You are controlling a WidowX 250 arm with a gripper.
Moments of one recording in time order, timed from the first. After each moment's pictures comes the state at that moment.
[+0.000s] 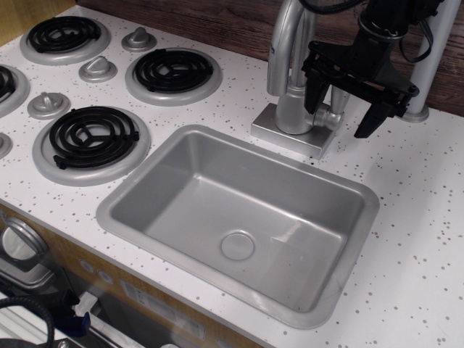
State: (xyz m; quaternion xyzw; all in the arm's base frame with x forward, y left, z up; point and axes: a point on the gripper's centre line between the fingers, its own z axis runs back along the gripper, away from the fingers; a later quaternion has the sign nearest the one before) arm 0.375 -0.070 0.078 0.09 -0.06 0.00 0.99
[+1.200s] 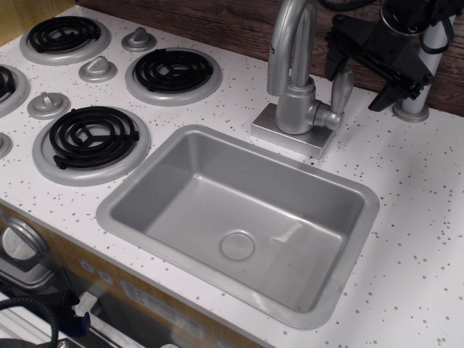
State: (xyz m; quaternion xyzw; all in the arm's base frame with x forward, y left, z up) arm 0.415 -0.074 0.091 0.15 -0.19 -0.06 0.97
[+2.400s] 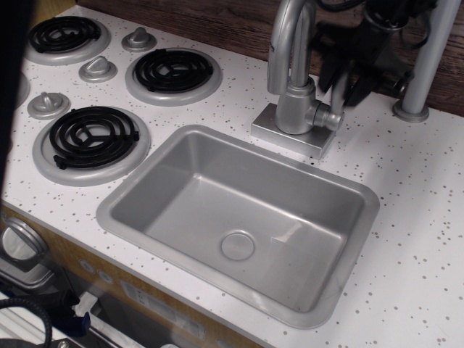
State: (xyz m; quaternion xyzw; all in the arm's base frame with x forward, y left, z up) arm 0.392 -0.061 0.068 0.12 -0.06 0.02 0.99
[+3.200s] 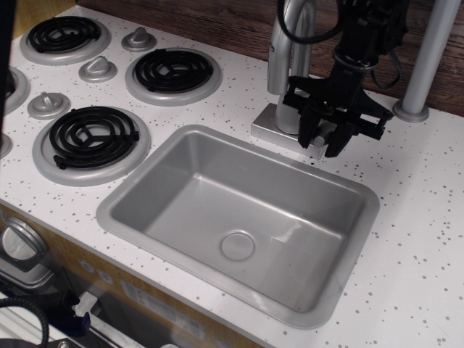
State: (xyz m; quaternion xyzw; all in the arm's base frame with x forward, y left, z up) arm 0.371 -0.062 0.035 0.04 -0.02 0.05 1.00
